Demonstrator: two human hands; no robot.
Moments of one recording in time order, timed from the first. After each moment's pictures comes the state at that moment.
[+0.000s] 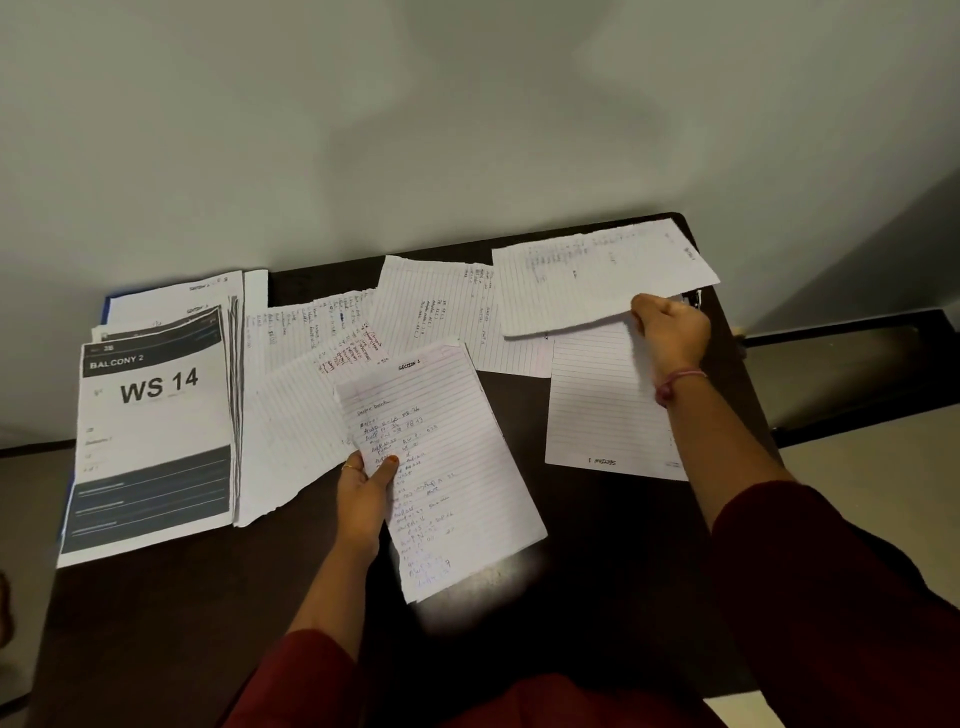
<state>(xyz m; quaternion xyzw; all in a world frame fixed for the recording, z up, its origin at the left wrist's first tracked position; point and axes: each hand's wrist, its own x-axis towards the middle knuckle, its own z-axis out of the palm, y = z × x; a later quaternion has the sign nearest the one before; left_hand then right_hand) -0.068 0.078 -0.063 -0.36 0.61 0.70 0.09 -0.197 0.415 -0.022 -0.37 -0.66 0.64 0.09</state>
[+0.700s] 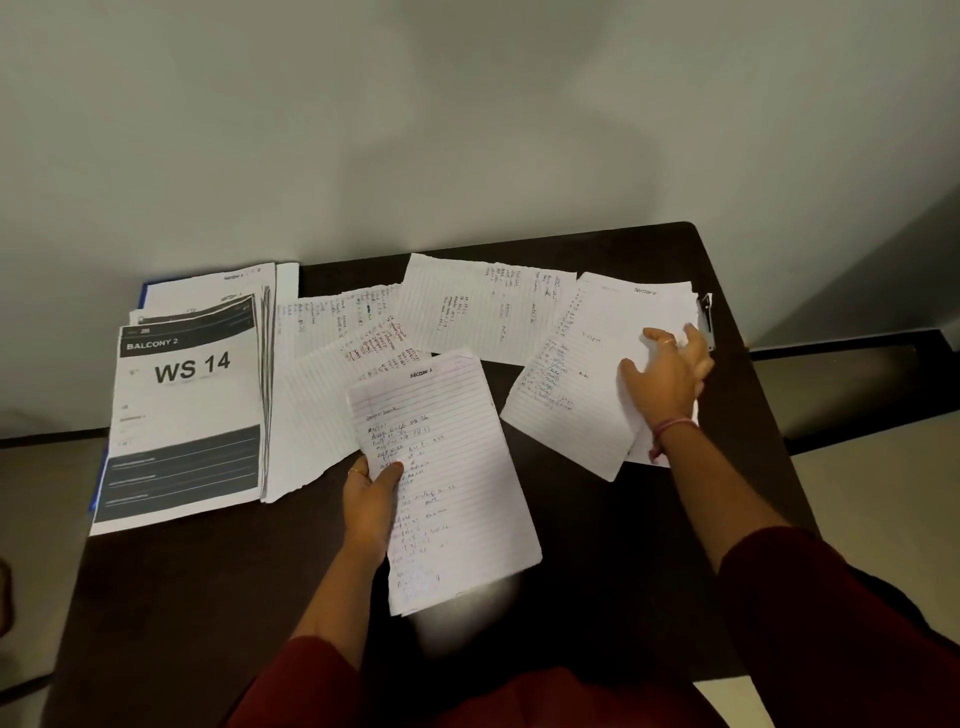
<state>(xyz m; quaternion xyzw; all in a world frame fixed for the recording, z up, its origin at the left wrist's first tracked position) -0.039 0.061 -0.049 -0.36 0.59 0.71 0.08 -0.140 0.384 -0.035 -0.27 -0.91 0.31 0.01</state>
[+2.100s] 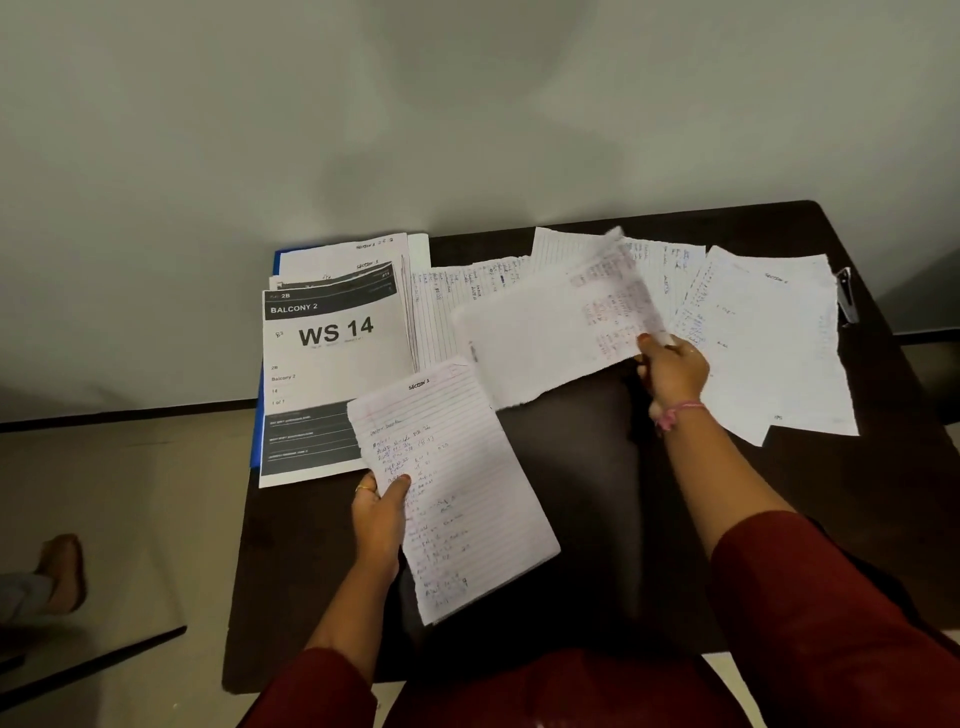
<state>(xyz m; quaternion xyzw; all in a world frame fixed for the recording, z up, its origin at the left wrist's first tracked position) 0.014 -0.129 -0.054 -0.40 0.63 0.67 0.04 -0.125 0.190 -0.042 -0.41 -0.60 0.68 0.07</state>
